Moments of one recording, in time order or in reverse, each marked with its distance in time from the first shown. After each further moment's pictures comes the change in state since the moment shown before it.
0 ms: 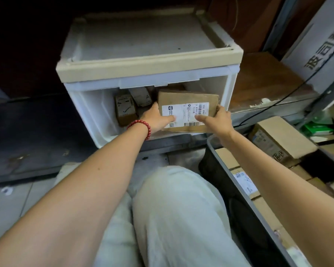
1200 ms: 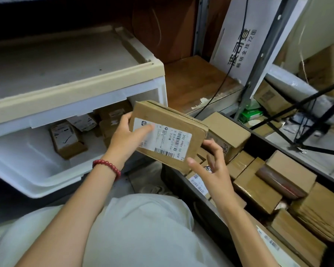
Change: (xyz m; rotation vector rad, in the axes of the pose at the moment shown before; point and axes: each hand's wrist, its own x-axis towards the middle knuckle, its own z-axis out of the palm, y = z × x) left_hand -0.033 0.078 0.054 -0.369 -0.047 0.090; right_hand -0.148 0.053 -0.072 0.443 0.194 -0.093
